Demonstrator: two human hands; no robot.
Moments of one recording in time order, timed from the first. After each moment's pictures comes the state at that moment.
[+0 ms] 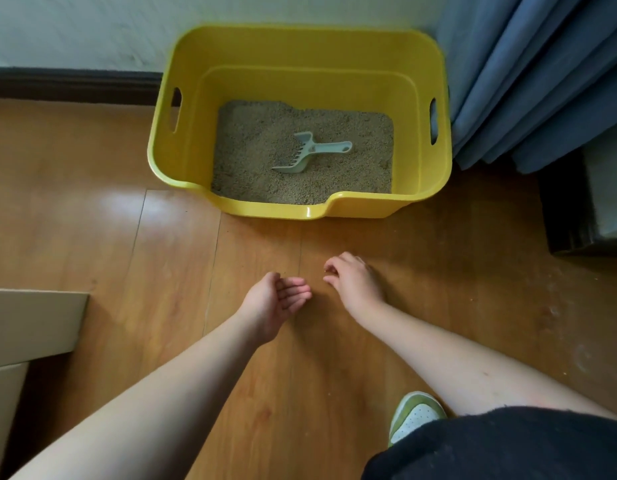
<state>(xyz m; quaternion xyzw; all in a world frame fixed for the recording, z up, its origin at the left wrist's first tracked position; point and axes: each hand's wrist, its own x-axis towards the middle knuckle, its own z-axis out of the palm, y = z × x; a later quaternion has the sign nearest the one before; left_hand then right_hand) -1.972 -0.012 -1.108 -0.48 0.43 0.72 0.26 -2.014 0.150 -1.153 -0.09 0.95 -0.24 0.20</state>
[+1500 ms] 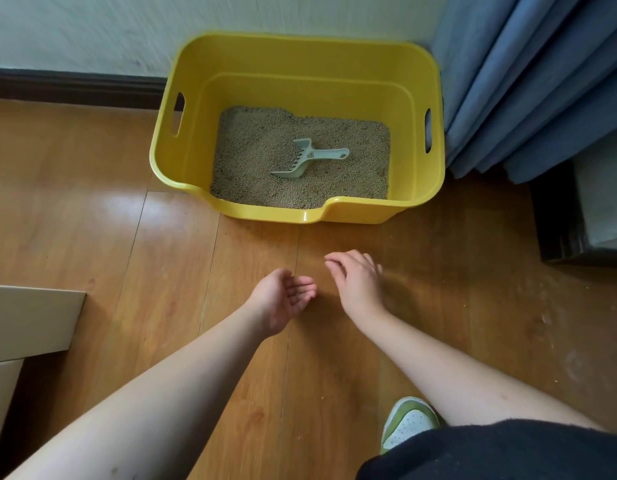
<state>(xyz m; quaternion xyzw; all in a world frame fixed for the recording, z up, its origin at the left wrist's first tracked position) -1.982 0.000 -1.108 -0.46 0.40 0.74 0.28 -2.008 0.157 -1.133 -0.03 0.95 -0.31 0.06</state>
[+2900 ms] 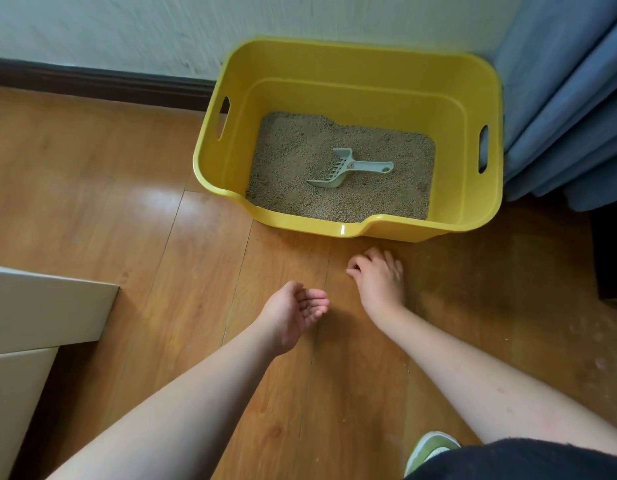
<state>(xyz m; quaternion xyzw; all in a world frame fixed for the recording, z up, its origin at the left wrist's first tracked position) -1.975 -0.024 -1.105 -0.47 0.40 0.75 0.23 -2.045 0.132 -1.157 -0.08 0.98 -0.17 0.10</state>
